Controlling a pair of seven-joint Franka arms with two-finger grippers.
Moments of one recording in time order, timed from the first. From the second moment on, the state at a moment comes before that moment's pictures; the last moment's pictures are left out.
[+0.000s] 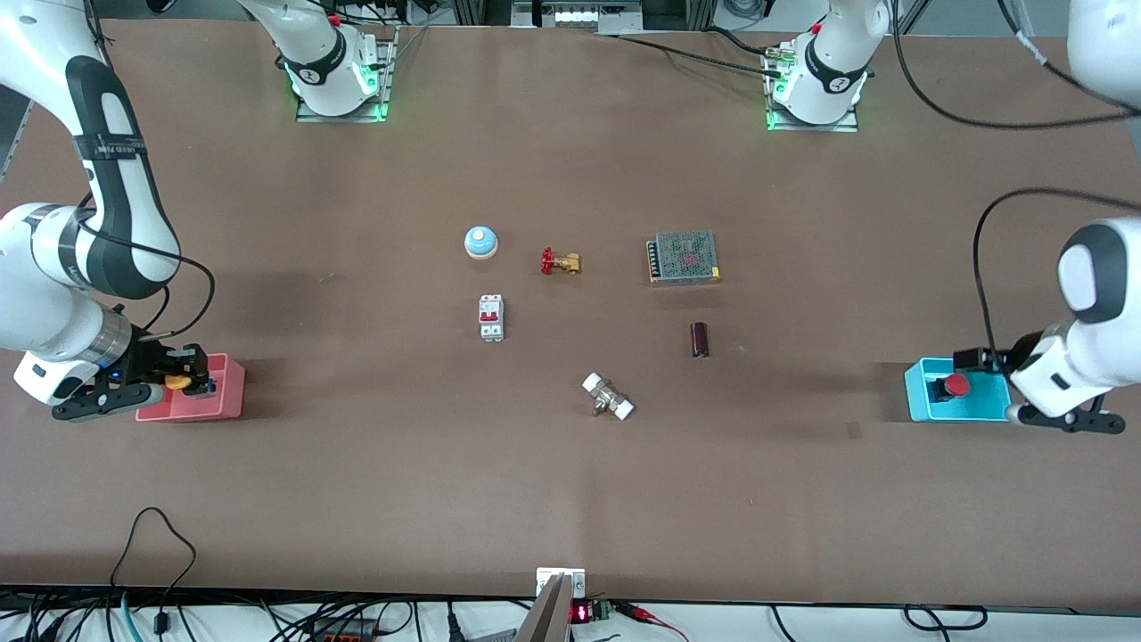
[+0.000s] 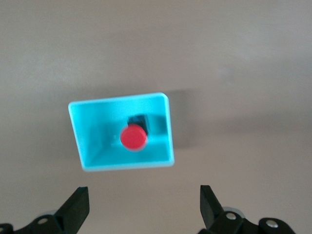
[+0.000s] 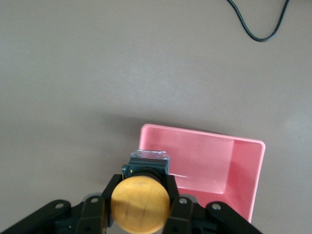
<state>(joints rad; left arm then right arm) 0.19 0.48 -0.08 -1.48 0.13 1.82 0.18 -0.16 0.50 0.02 -1.70 0.02 2.27 -0.38</state>
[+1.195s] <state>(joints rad) 0.10 0.12 -0.11 -1.56 0.11 1.74 0.10 -0.20 0.62 -0.01 -1.70 0.06 2.35 -0.44</state>
